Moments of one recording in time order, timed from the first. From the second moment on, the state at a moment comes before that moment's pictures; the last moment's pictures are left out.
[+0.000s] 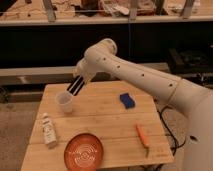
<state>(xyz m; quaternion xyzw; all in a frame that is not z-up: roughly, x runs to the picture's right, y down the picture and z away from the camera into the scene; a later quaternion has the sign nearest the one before) -0.145 -0.077 0.732 0.02 -0.28 -0.44 0.85</state>
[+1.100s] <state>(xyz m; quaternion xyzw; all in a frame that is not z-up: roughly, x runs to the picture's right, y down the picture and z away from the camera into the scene) -0.217 -0.076 0.800 0.02 -0.23 -0.51 0.83</state>
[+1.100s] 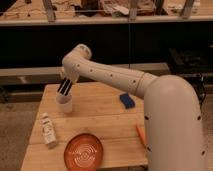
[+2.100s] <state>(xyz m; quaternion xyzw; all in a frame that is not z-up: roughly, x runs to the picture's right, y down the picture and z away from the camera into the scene) -0.233 -0.051 0.802 -0.01 -0.20 -0.55 0.81</state>
